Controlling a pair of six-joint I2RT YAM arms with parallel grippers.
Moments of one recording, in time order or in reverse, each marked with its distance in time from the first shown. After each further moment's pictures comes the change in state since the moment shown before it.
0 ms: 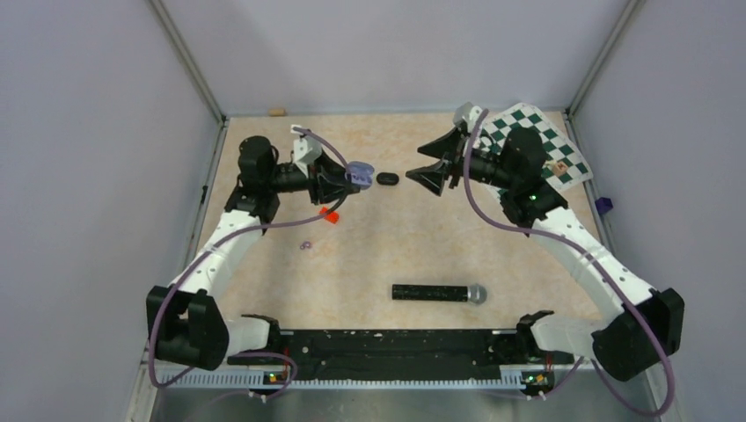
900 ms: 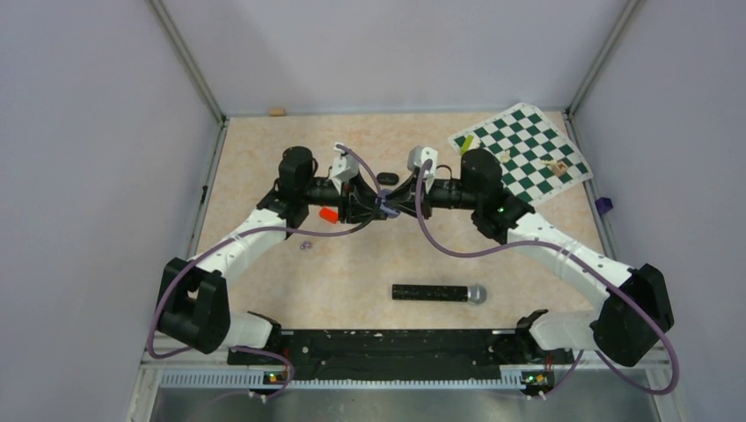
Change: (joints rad) left arm -0.179 0.093 -0.026 0.014 -0.003 0.007; right arm 0.210 0.109 -0.088 -0.029 0.020 -0.241
